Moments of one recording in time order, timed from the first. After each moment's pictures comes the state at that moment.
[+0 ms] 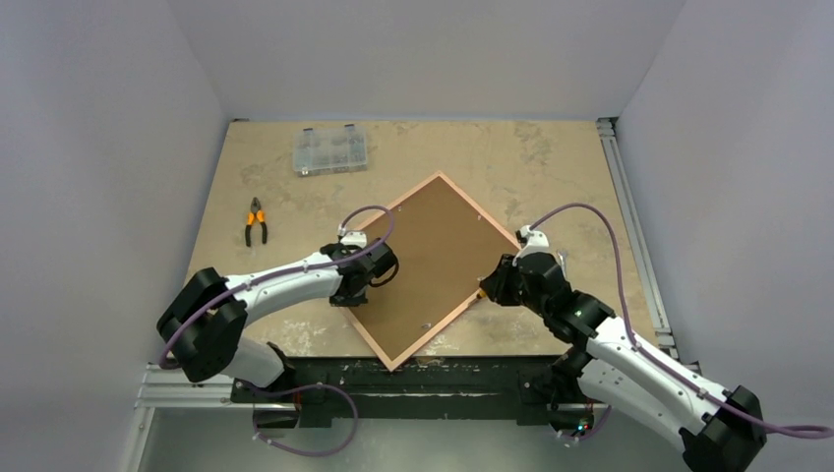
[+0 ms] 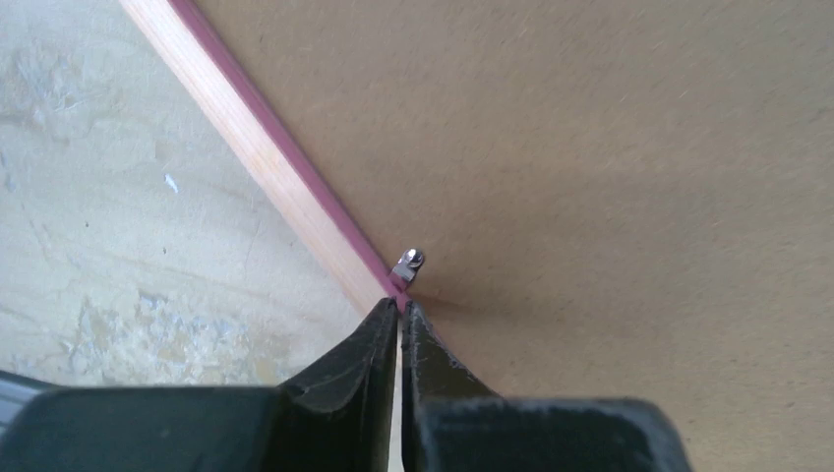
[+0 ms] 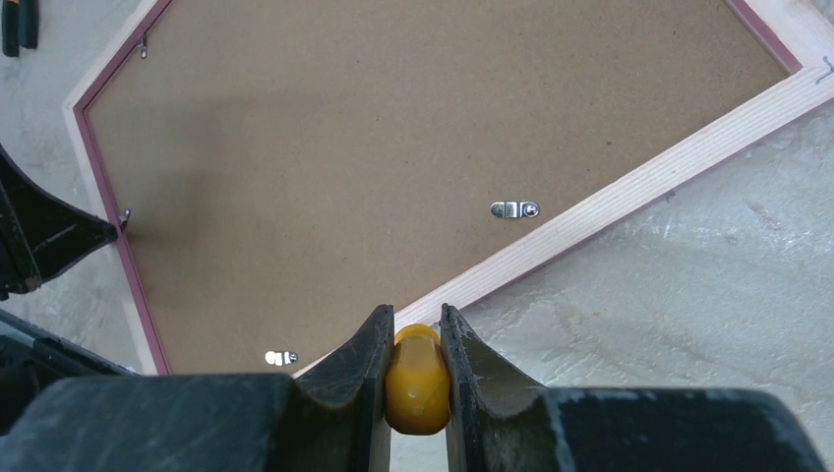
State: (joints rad) left arm -0.83 1.44 0.83 -0.87 -0.47 -0.88; right arm 0.69 0.73 0.45 -0.34 0.13 0.67
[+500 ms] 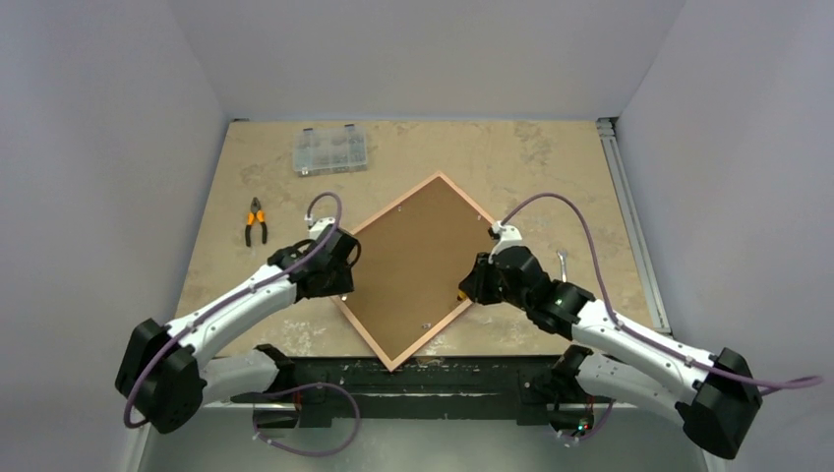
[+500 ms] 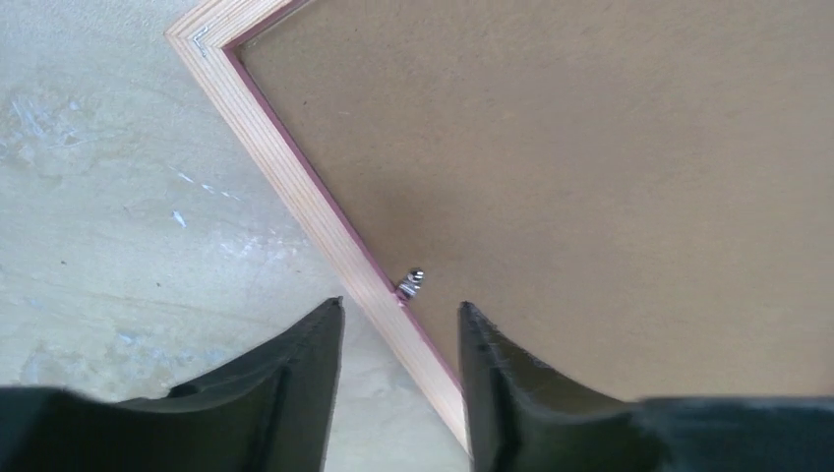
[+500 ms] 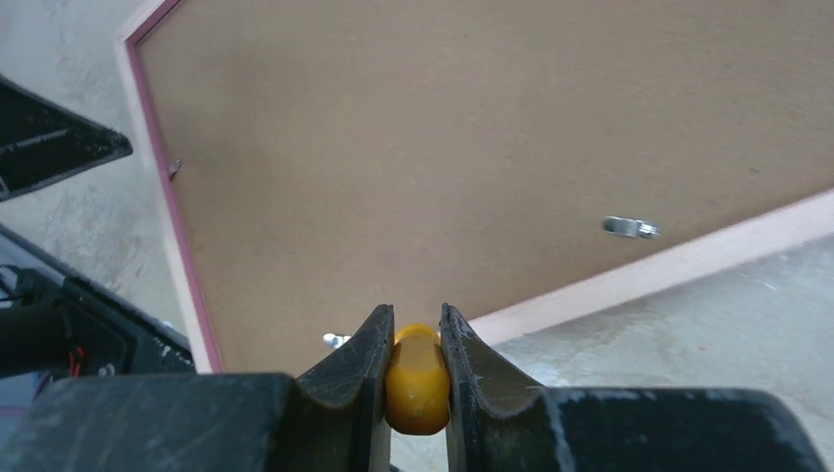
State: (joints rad) left arm -0.63 1.19 0.74 -0.73 -0.34 -0.74; right arm 0.79 0.88 0.52 -0.28 0.11 0.66
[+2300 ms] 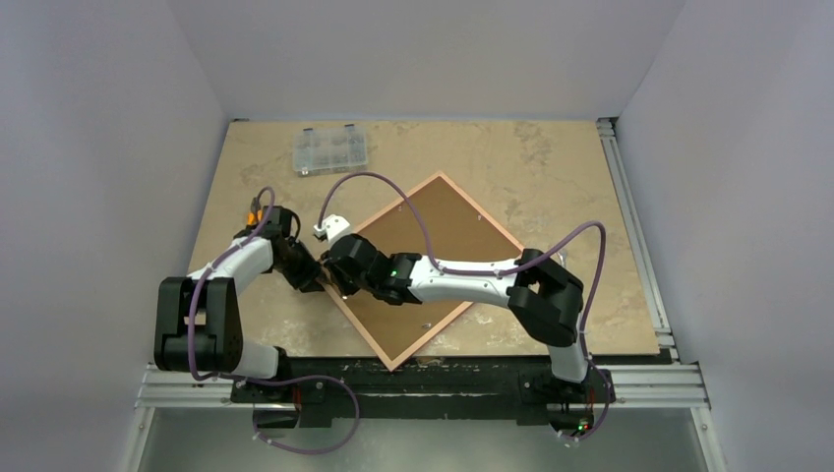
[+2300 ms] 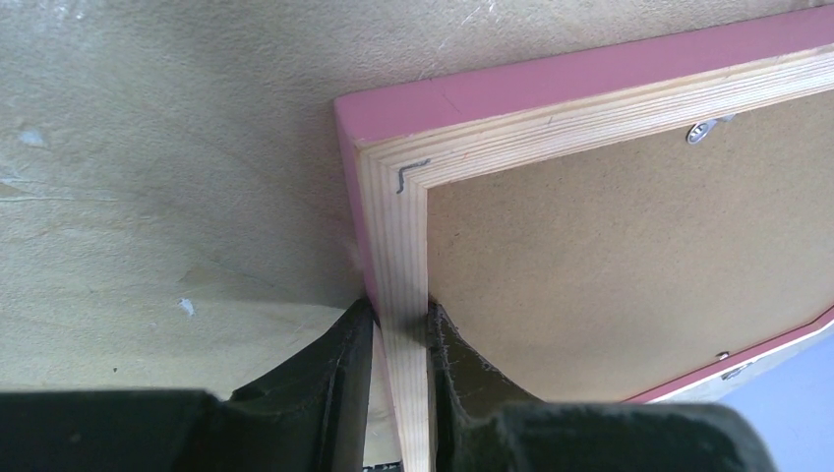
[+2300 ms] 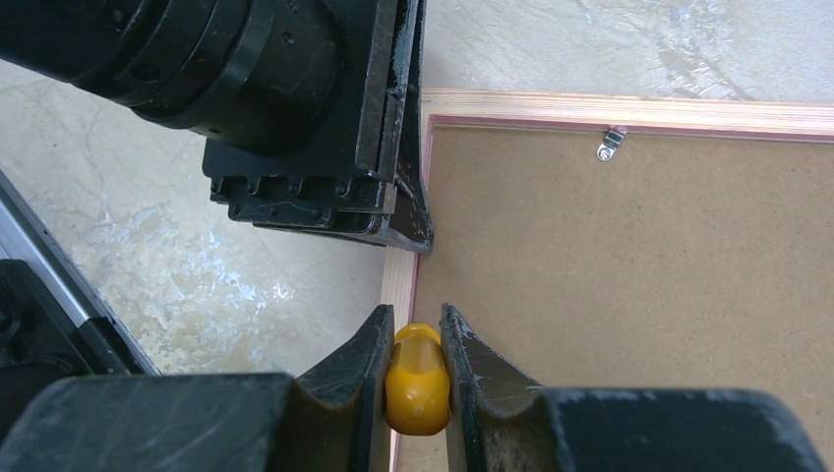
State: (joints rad) left arm -0.01 1.42 0.71 -0.60 0.26 -0.74; right arm 1.21 1.96 1.44 -0.12 0.25 0.36
